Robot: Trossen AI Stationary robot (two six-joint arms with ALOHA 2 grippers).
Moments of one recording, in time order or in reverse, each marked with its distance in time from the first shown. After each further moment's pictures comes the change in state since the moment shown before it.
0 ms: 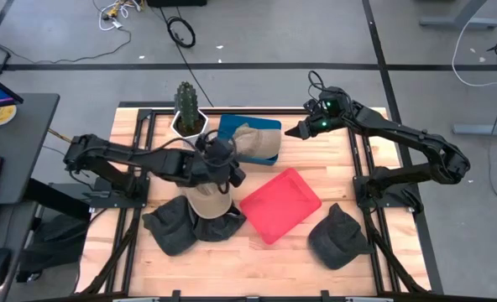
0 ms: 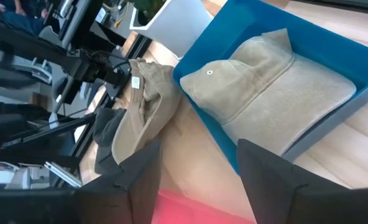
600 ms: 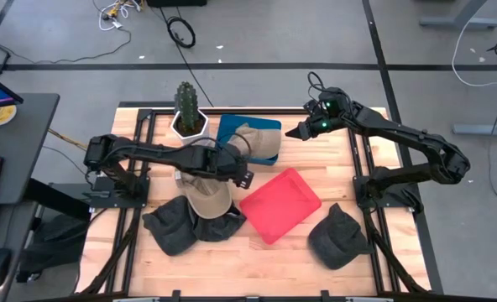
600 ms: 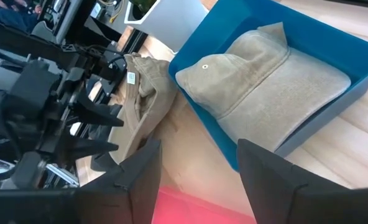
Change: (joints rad) left arm 0.116 0.176 0.000 -0.154 0.488 -0.489; right arm 0.000 0.000 0.000 -0.022 0.003 -0.009
